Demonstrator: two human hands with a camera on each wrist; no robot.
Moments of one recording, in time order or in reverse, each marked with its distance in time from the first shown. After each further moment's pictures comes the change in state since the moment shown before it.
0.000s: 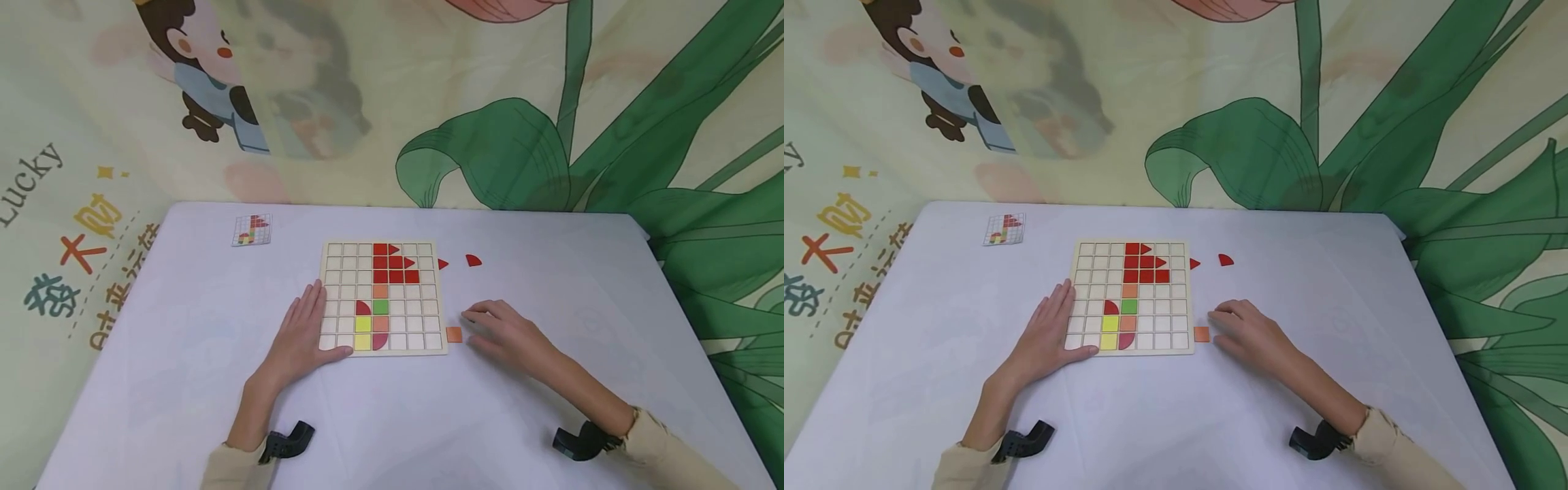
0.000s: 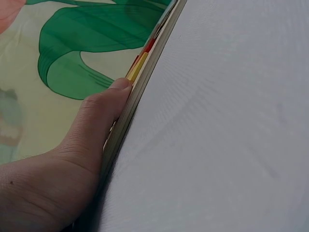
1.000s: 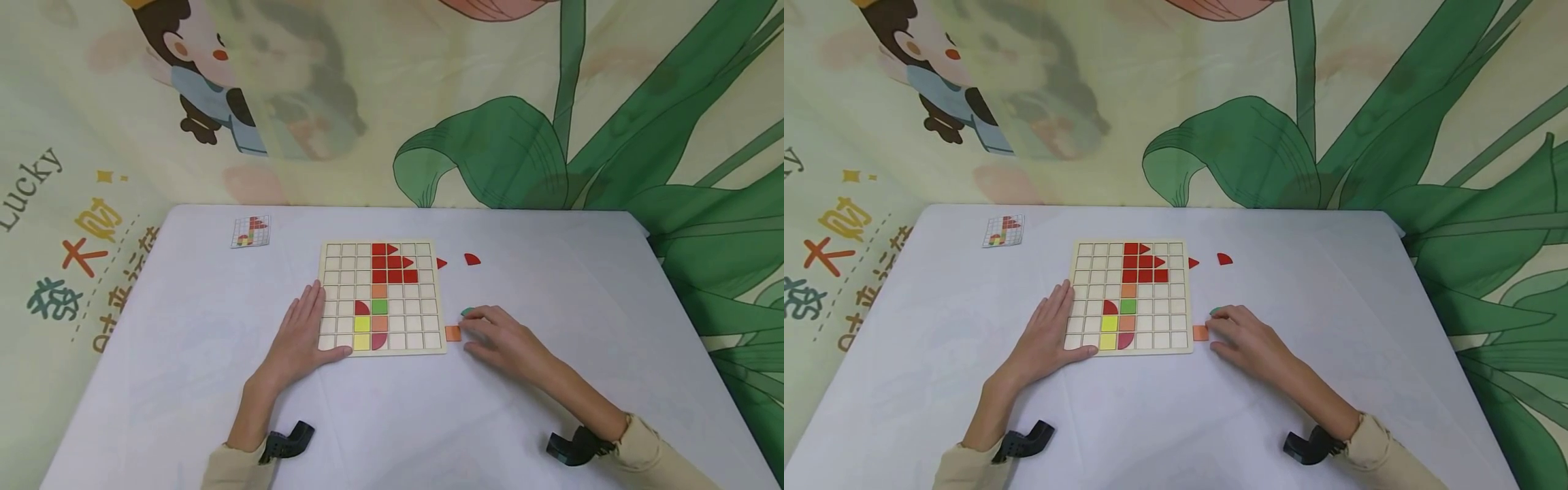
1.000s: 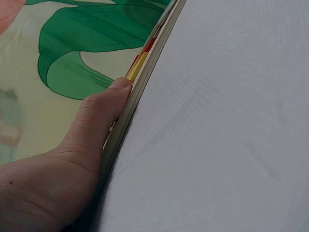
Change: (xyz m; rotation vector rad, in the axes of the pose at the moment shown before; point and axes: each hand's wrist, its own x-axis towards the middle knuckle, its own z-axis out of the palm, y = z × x) left_hand 0.000 0.001 -0.002 0.003 -0.032 -0.018; right_hand -0.008 -0.002 0.008 0.065 0.037 -0.008
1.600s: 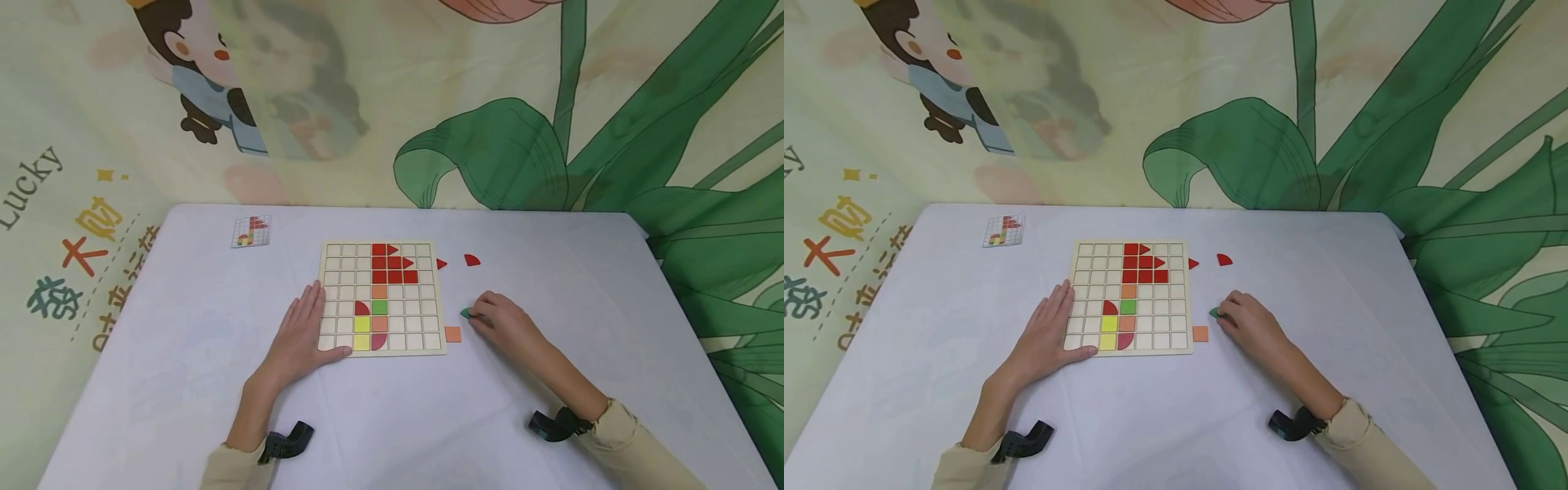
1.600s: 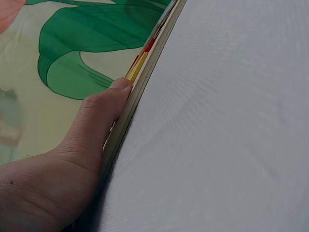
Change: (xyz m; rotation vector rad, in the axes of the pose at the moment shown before) left_hand 0.000 0.001 0.000 -0.004 -0.002 -0.004; right_hand 0.023 0.016 0.008 -0.034 -0.011 0.162
